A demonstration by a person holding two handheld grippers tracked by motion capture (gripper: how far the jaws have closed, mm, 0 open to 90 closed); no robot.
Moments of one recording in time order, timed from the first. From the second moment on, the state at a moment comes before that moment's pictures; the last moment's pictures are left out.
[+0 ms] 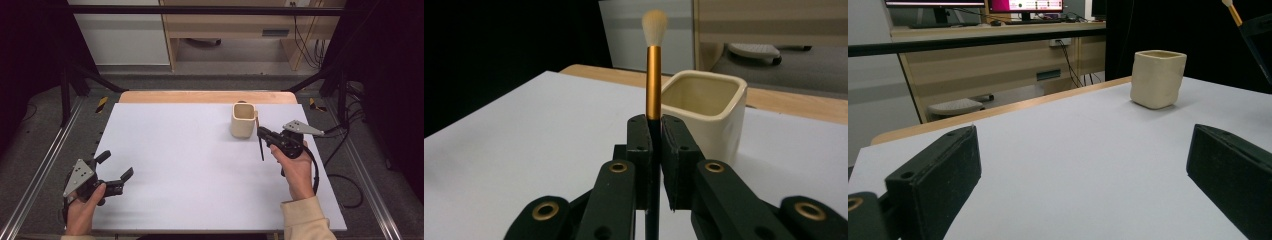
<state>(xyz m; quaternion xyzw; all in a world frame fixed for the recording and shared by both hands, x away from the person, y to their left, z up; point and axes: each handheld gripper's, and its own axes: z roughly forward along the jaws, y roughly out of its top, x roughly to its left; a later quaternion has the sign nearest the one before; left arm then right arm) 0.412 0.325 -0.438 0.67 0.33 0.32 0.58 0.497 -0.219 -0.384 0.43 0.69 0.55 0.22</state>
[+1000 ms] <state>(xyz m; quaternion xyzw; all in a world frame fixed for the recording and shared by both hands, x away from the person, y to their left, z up) 0.414 0.324 -0.436 0.67 0.33 0.32 0.58 0.495 -0.221 -0.382 0.37 0.65 0.59 0.31</state>
